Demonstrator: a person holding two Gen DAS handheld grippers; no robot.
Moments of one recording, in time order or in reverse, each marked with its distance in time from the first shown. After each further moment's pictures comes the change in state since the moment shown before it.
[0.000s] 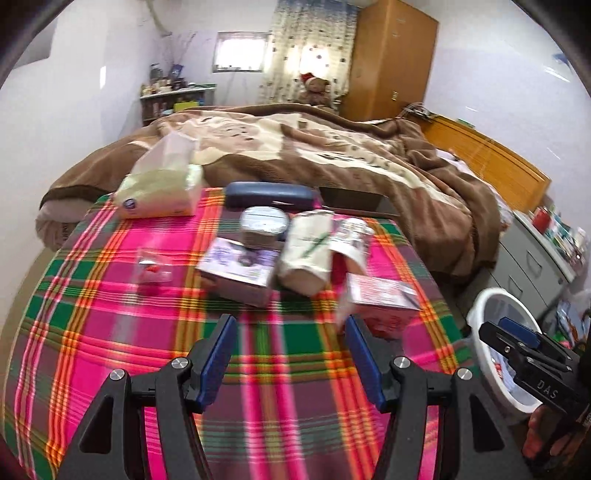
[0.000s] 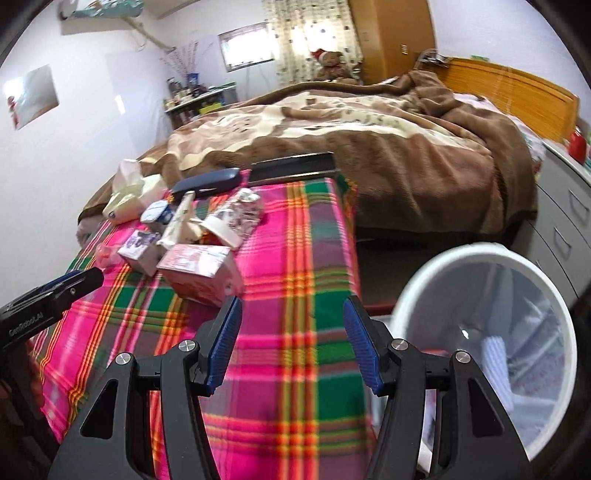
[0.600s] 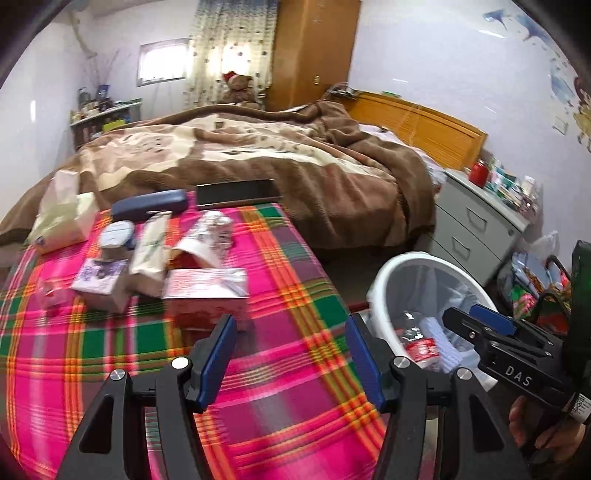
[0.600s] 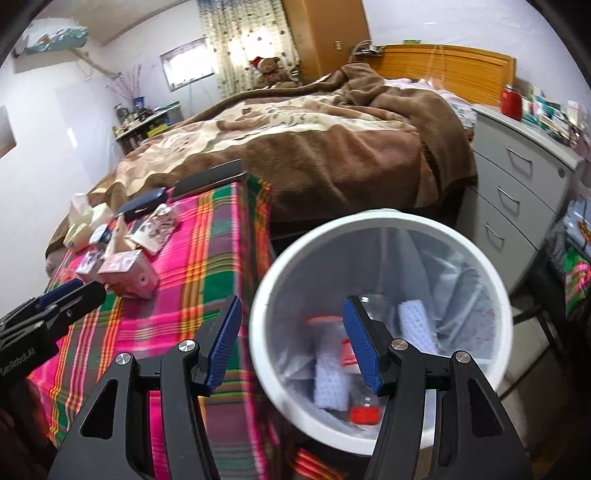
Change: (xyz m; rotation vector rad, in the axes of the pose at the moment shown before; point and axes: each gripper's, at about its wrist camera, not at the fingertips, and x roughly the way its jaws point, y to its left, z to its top) left arm -0.005 -0.130 -0.020 0.177 0.020 -0.182; right arm -0.040 -0.074 -0.024 0.159 -0.019 -0.143
